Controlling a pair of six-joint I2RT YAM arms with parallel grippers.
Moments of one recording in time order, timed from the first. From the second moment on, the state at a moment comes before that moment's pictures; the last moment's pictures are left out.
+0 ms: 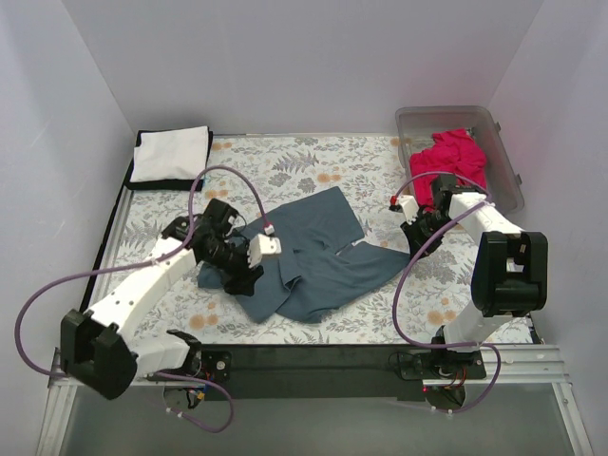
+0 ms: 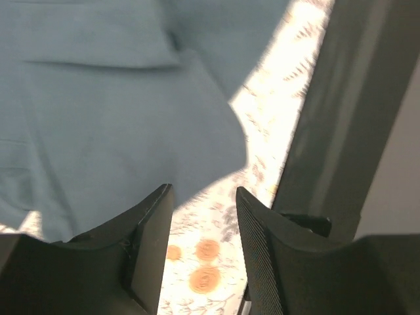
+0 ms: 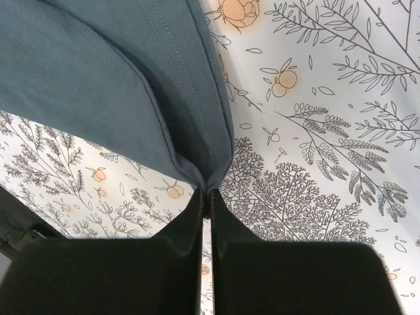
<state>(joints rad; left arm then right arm) -0.43 1.27 1.03 -1.05 0.58 0.76 0.03 1.64 1.10 -0.95 -0.41 -0.76</state>
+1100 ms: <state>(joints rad) -0.71 0.70 0.30 -0.51 0.42 1.18 0.03 1.63 1.08 -0.96 -0.39 -0.76</state>
